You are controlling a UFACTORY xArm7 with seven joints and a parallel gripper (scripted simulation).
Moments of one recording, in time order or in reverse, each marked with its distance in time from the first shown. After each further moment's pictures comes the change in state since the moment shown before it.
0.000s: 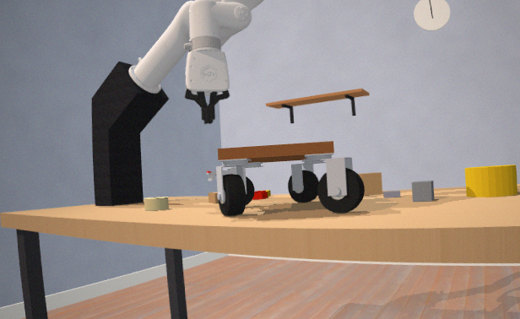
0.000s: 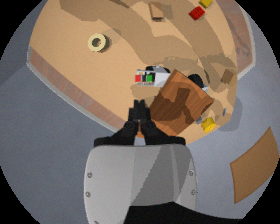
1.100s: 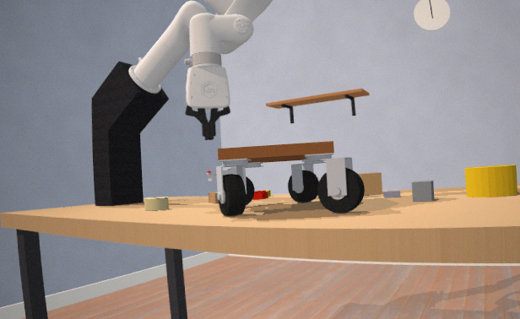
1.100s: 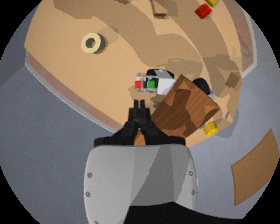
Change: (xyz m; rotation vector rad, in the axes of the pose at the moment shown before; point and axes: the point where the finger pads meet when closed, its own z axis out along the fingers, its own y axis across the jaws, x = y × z) arm 0.000 0.000 0.039 0.000 -0.001 0.002
